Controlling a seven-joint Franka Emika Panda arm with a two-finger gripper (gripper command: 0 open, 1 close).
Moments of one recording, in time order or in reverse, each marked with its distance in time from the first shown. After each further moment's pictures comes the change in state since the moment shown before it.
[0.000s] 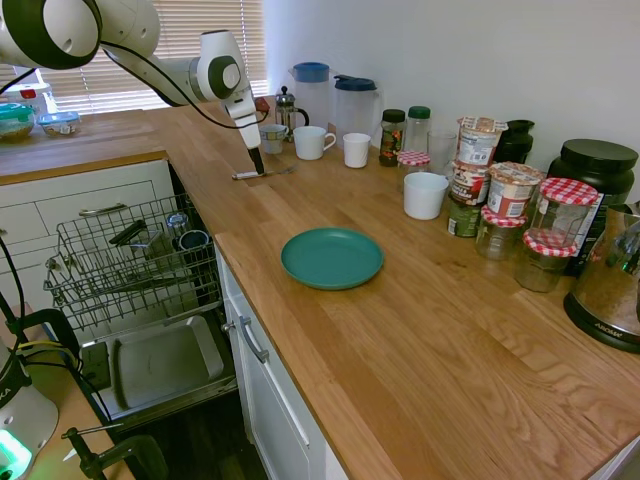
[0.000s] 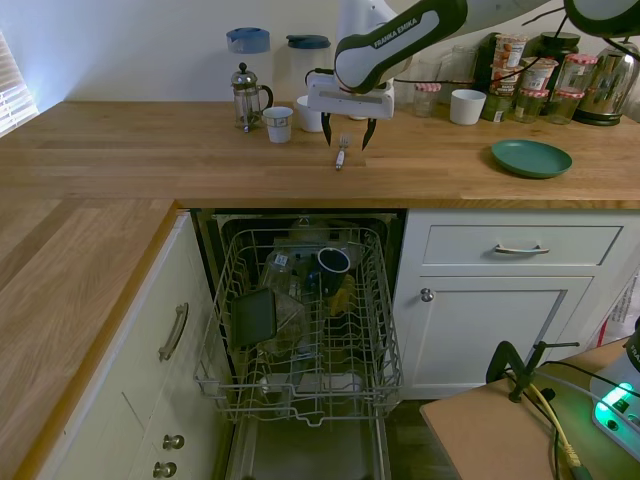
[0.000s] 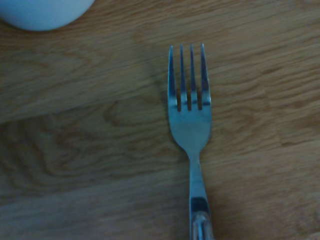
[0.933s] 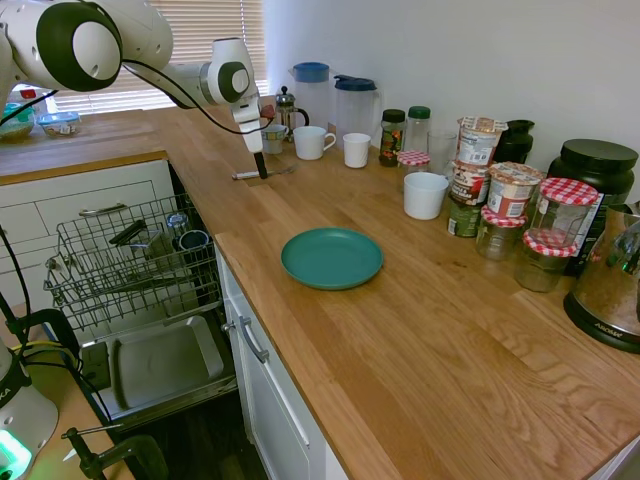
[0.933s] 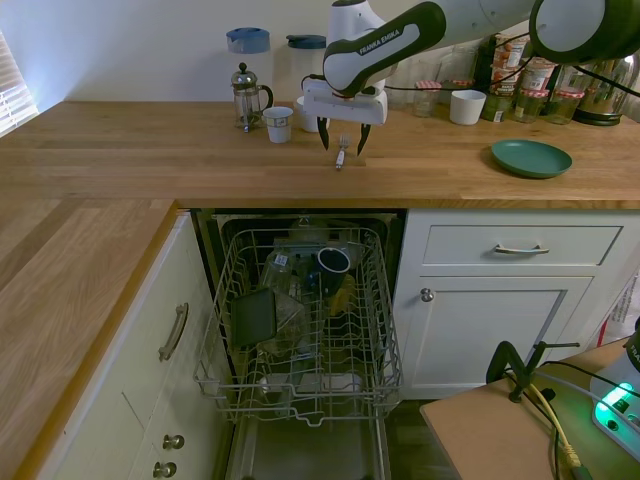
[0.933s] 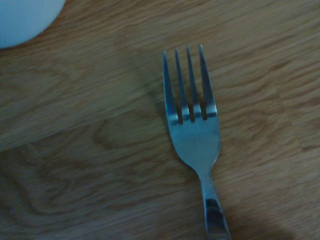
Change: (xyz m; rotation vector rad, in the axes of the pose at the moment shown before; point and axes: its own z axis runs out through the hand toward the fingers) arm -0.002 -0.017 0.024 -0.063 -0.013 0.070
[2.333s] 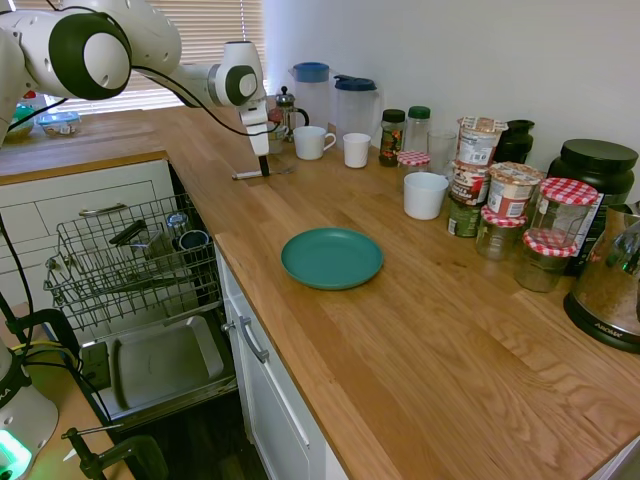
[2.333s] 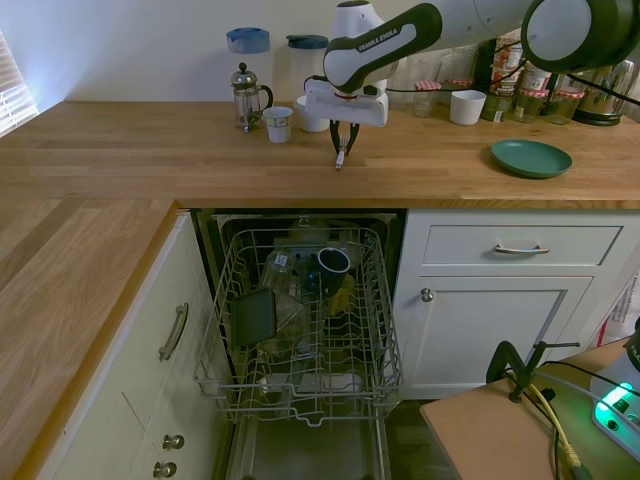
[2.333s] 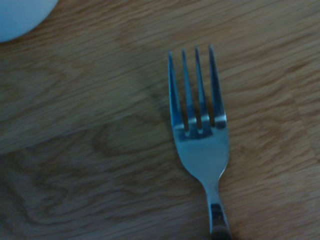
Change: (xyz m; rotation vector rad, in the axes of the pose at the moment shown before) arm 0.012 -0.008 0.007 -0.028 -0.050 -0.013
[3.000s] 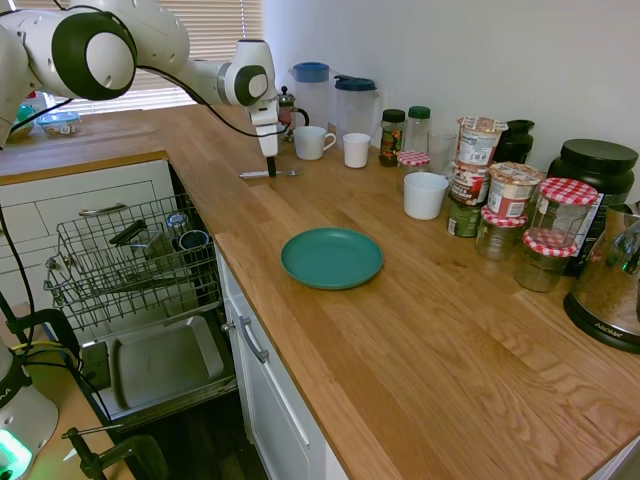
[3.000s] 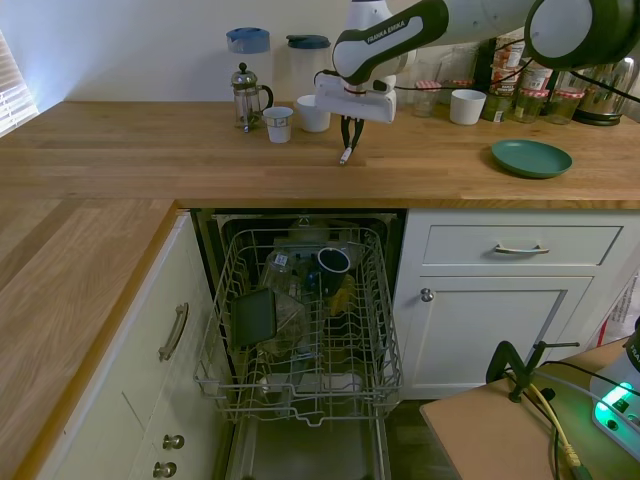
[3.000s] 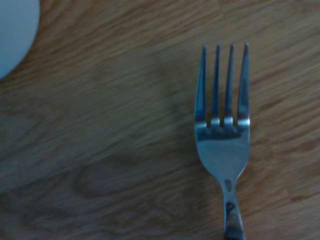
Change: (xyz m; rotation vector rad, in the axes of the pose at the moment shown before) arm 0.030 -0.005 -0.021 0.017 -0.048 0.002
